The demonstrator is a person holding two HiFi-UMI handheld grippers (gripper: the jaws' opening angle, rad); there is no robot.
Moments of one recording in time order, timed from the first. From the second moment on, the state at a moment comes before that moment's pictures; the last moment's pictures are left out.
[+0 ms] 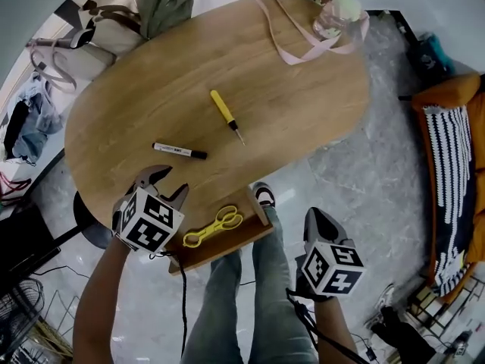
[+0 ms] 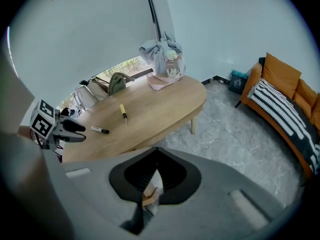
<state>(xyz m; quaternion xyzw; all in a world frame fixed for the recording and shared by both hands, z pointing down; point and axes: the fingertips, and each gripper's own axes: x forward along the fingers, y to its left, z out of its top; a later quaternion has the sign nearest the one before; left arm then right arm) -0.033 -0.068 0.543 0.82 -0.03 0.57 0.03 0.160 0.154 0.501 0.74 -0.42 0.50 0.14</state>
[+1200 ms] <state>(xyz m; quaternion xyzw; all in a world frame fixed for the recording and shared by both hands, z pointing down) -0.013 -0.110 0.613 0.73 0.20 0.64 -0.13 0.197 0.083 0.536 0.71 -0.44 0.52 0.17</state>
